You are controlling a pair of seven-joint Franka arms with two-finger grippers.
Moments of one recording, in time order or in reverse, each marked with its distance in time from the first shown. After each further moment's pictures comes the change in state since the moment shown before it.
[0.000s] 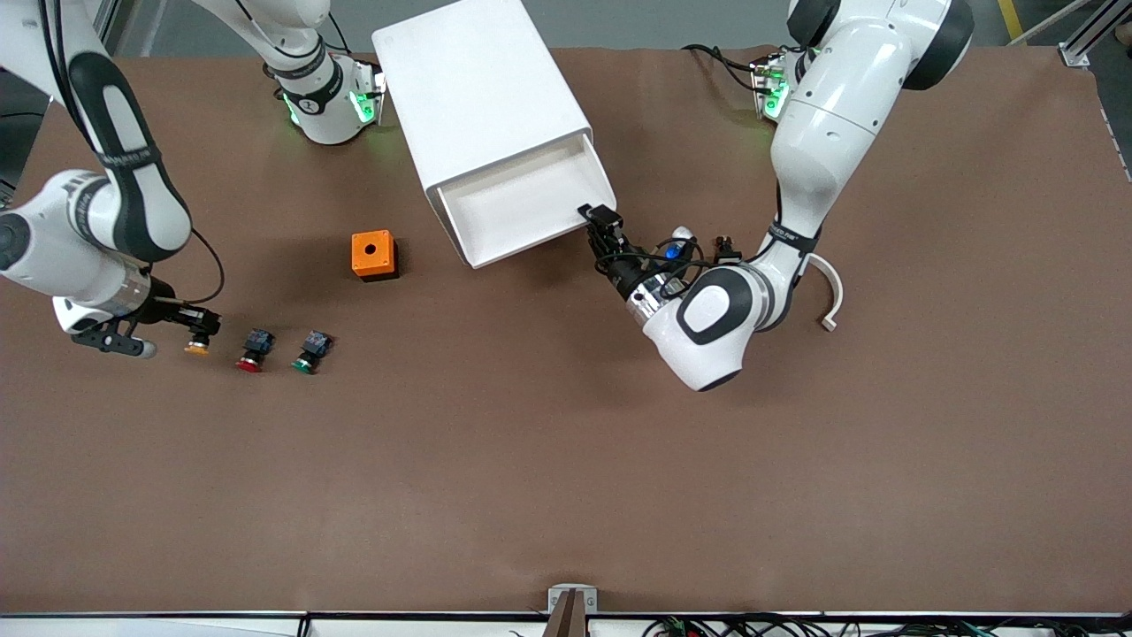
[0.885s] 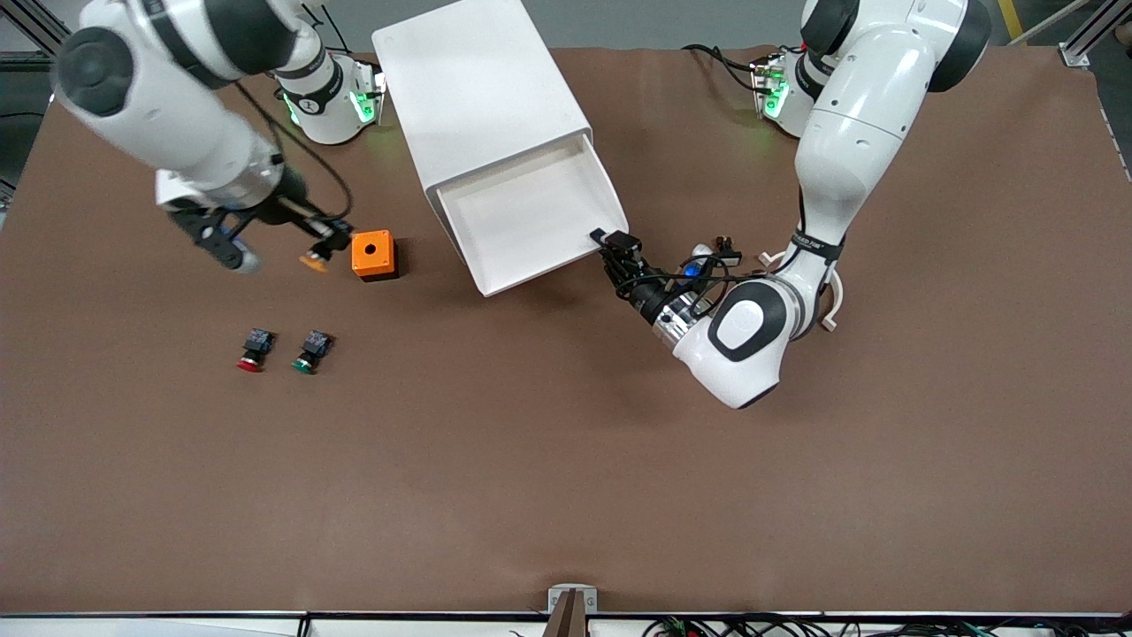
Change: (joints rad) left arm 0.050 0.000 0.006 0.014 -0.003 0.045 0.016; right arm 0.633 -0.249 0.017 0.292 0.044 -0.528 1.165
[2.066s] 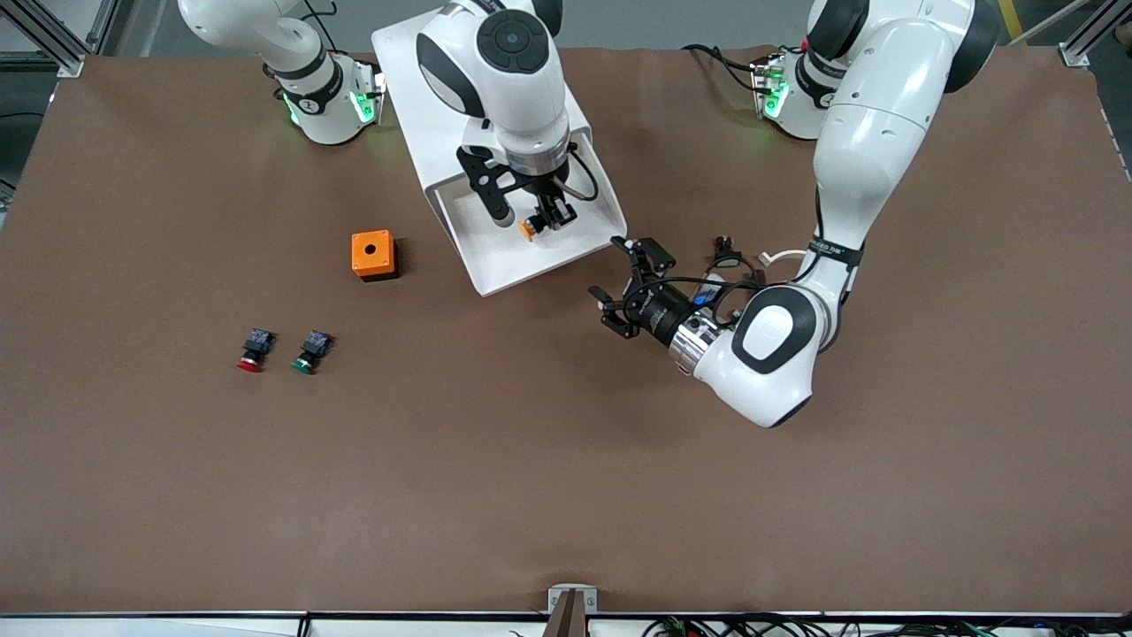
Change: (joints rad) left arm 0.033 0.003 0.014 0.129 0.000 0.029 0.568; right arm 0.460 0.360 -0.003 0.265 -0.077 0.163 0.803
